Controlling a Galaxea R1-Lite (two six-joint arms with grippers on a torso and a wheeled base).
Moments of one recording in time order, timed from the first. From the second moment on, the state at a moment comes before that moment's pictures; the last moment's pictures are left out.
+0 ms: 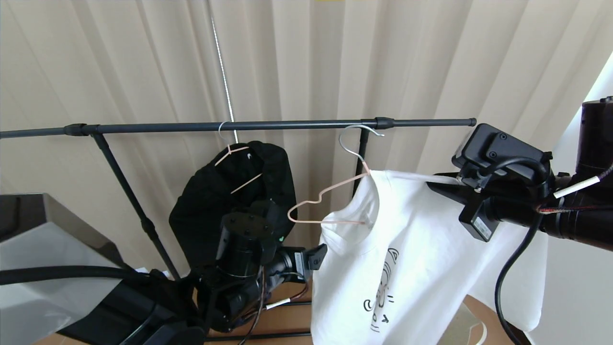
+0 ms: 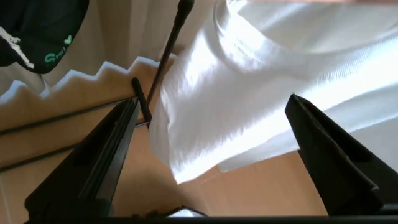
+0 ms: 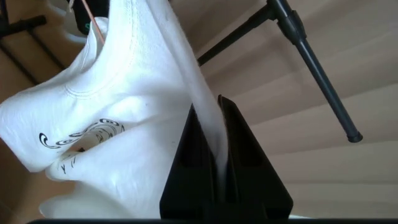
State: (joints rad) left arm -0.74 1.98 -0.69 -0.87 0.19 -0.44; right arm 0.51 1.43 -0.88 -0.20 -0.08 -0.65
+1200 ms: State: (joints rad) left arm -0.80 2.12 -0.76 -0.93 0.34 -0.35; right arm 0.59 1.33 -0.82 -0.20 -0.12 -0.52
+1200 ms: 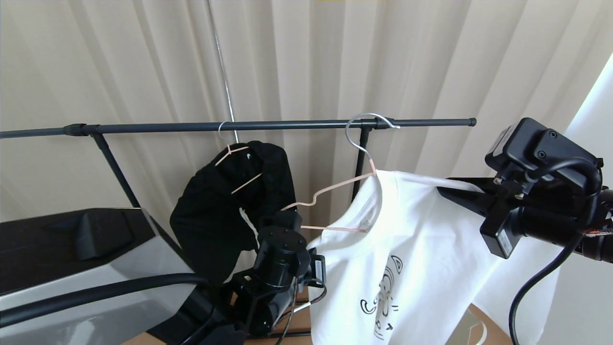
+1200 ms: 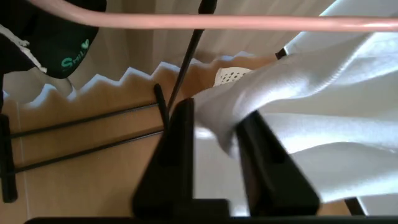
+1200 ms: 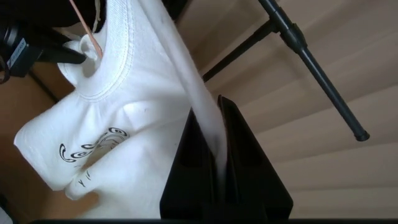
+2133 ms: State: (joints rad) left arm -0.76 1.99 -0.63 -1.04 0.34 -0.19; right arm 0.39 1.26 -0.59 -0.35 0.05 -0.29
